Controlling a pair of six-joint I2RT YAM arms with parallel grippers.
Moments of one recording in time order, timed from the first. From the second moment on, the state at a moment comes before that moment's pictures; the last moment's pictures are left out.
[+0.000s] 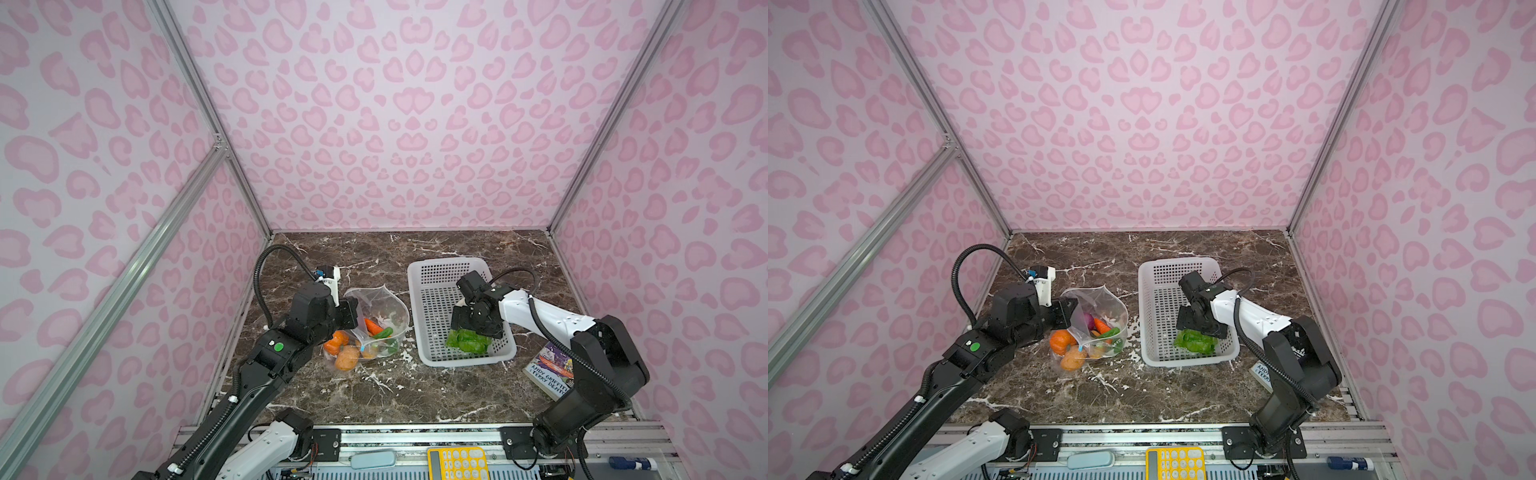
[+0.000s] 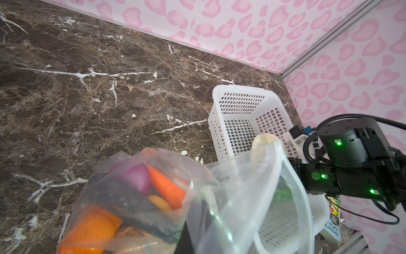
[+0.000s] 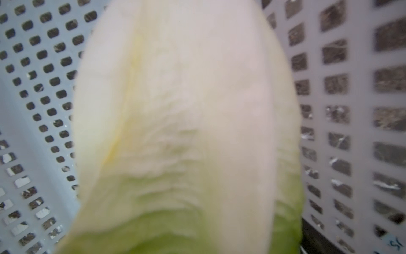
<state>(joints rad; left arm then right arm) -0.49 0.88 0.88 -0.56 0.02 -0.53 0.50 1.64 1.06 -0.79 0.10 0.71</state>
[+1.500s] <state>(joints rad) -0.47 0.93 0.95 -0.56 0.02 -0.56 0.61 1.23 1.26 -0.54 -0.24 0.59</state>
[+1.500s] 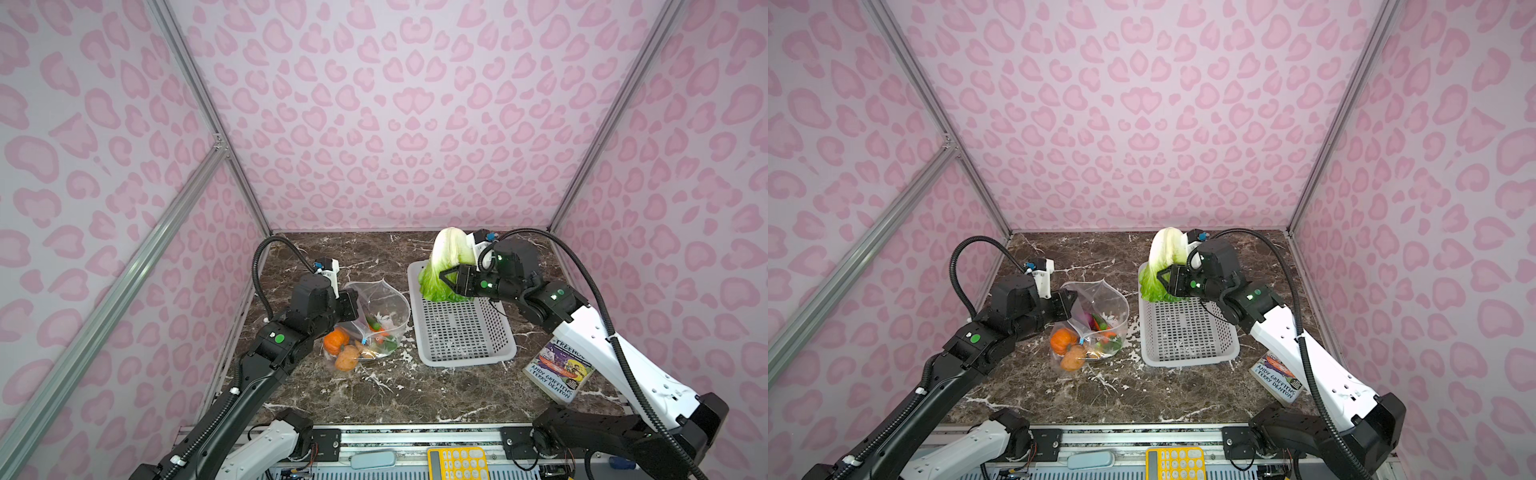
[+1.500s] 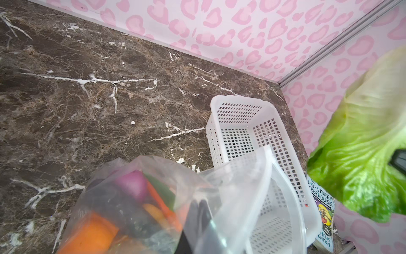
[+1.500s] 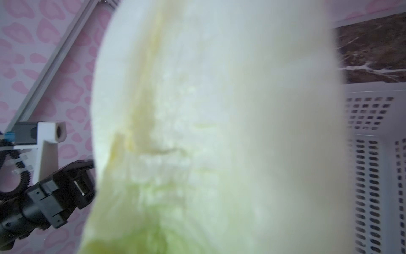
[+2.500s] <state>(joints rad) -0.47 0.94 0.97 -0.56 0.13 -0.58 0.98 1.60 1.60 -0.63 0.03 0.56</state>
